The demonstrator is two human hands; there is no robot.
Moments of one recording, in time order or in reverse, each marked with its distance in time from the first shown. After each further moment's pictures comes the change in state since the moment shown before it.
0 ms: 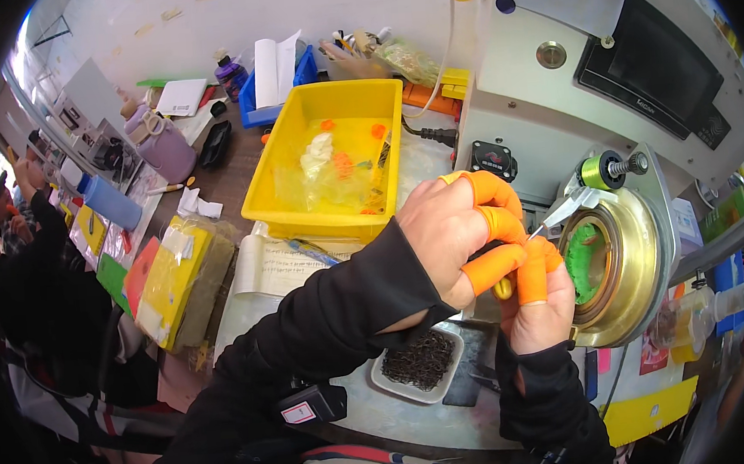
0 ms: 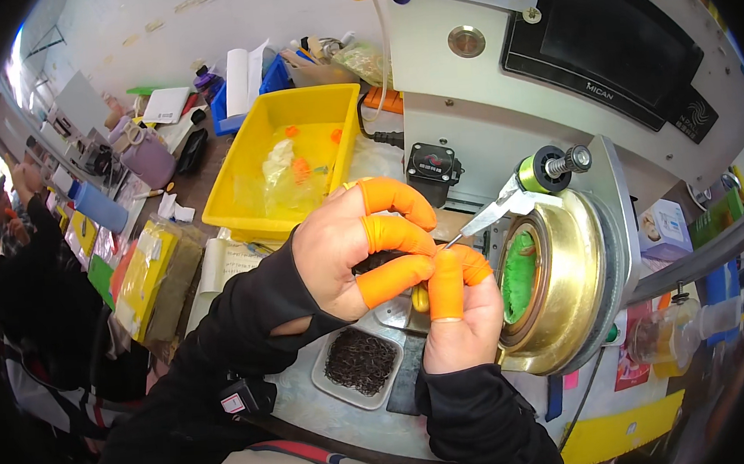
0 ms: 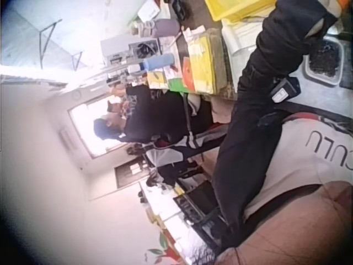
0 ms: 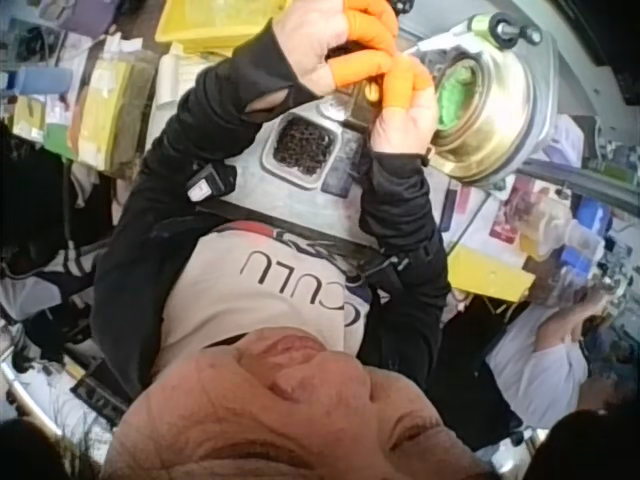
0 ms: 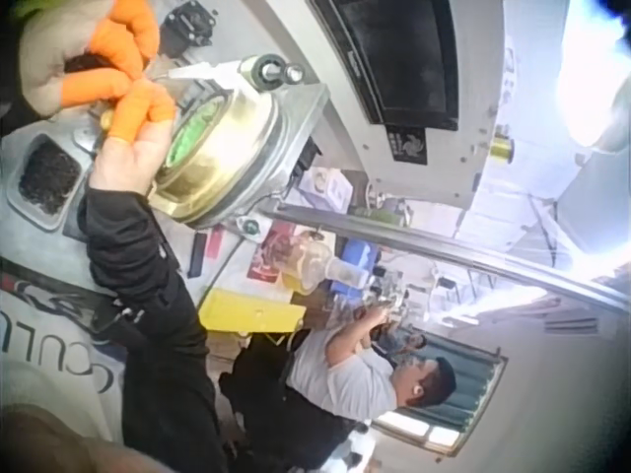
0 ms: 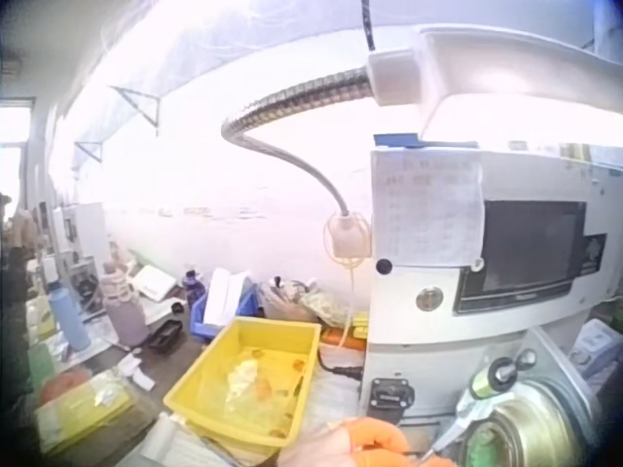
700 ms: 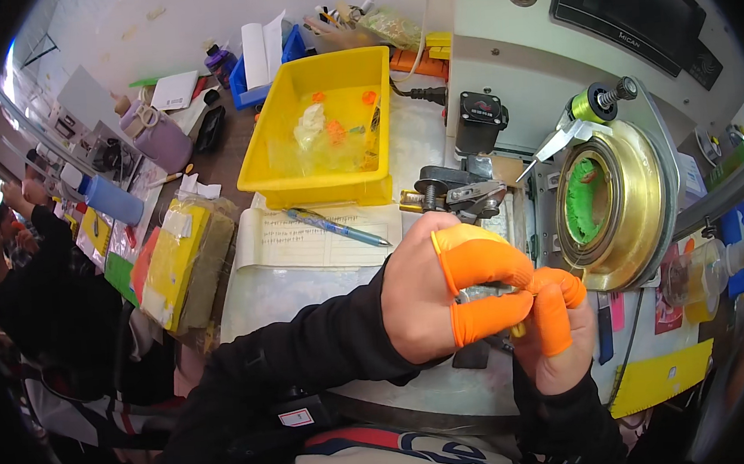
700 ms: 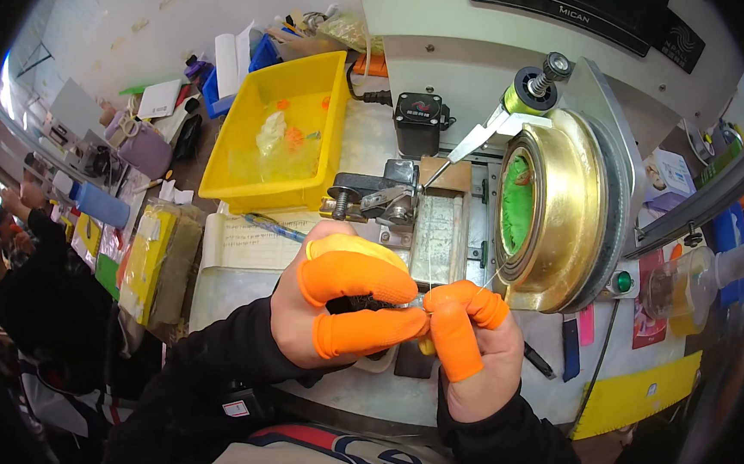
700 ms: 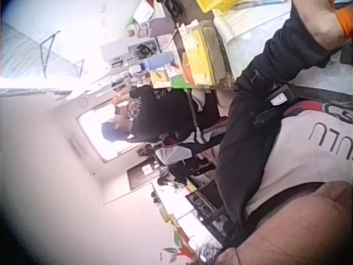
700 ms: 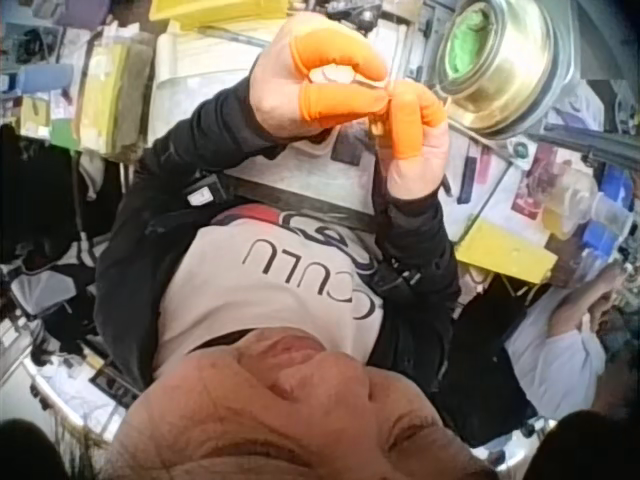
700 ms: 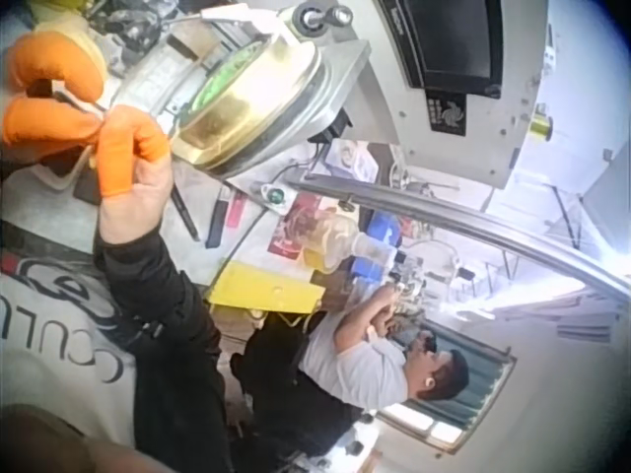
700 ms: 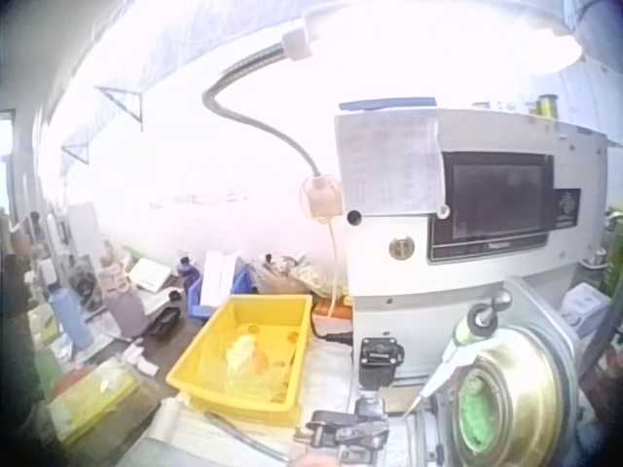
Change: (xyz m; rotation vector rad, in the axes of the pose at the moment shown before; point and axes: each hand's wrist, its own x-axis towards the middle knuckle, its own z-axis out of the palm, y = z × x) left_hand -0.046 0.035 0.018 -0.024 0.030 0.201; right_hand -0.059 -0.021 -0.029 0.026 -0.077 0.121
